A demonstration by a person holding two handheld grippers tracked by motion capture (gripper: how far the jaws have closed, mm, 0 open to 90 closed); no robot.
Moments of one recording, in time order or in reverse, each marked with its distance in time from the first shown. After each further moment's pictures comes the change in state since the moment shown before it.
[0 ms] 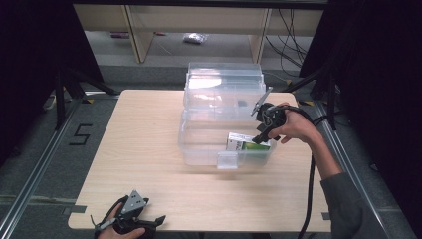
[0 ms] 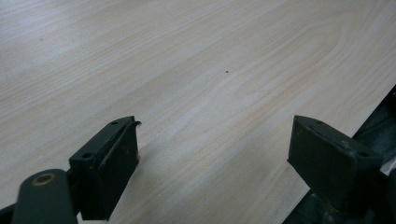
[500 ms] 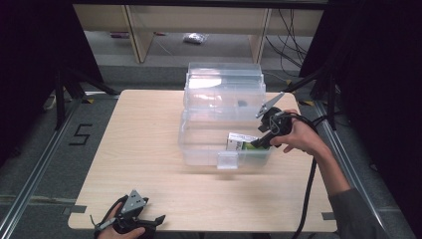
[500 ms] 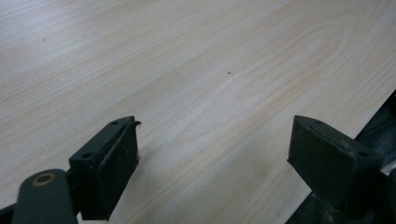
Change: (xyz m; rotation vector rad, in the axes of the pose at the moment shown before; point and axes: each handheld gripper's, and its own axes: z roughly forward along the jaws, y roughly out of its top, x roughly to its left) left arm 0.000 0.000 0.001 -0.010 0.004 -0.012; right arm 0.021 -0.019 -0.011 -0.168 -0.028 0.053
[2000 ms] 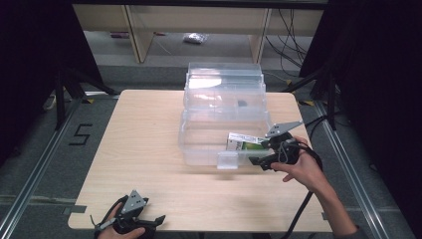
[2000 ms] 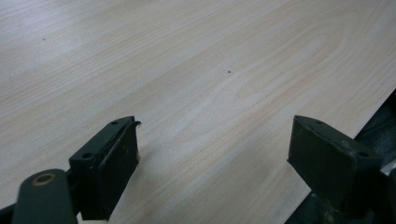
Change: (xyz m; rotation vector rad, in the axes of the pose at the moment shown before) left arm 0.001 0.000 -0.001 0.007 0.002 0.007; right arm 0.057 -0.050 0.001 -0.245 -0.049 0.164
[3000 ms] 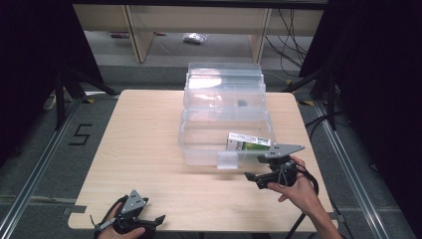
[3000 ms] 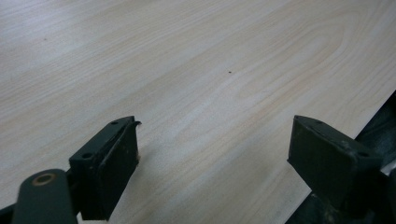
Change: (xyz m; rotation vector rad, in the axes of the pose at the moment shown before) left arm 0.000 0.000 0.000 -0.001 0.004 -0.006; right arm 0.029 -0.042 0.014 -0.107 0.024 0.032
